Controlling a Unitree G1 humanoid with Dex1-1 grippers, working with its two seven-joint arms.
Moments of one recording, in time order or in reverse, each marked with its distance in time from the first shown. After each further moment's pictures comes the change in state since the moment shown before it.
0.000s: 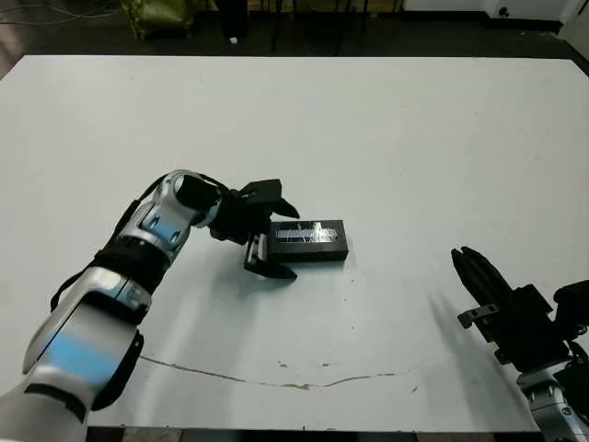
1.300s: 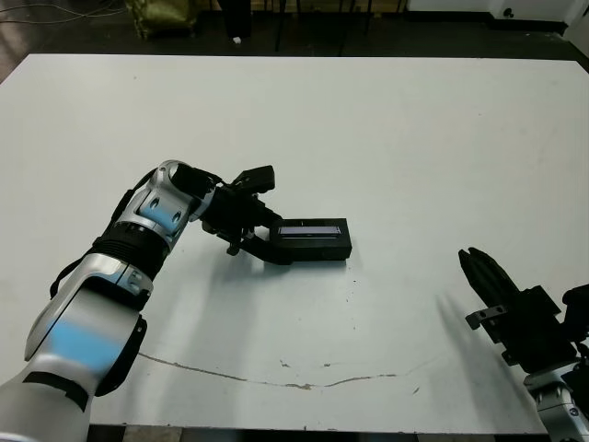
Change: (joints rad) left arm -0.121 -0.008 -0.047 0.070 0.001 0.277 -0.221; right arm 0.006 -0.005 -0.021 0.015 -0.004 -0.020 0.021
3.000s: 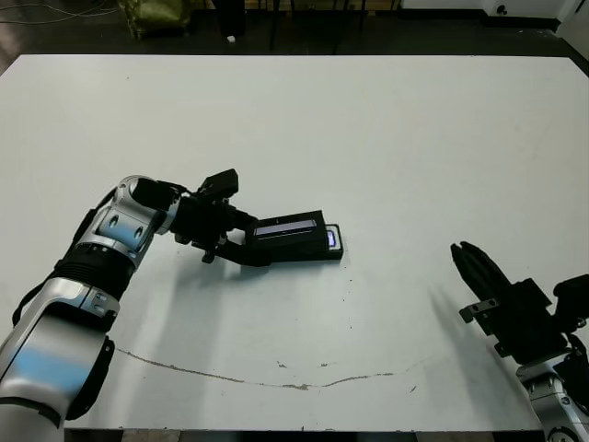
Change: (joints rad) left arm 0.131 0.118 0.077 -0.100 -0.114 -0.013 0.020; right arm -0.051 0.002 0.006 0.074 0.021 -0.021 0.042
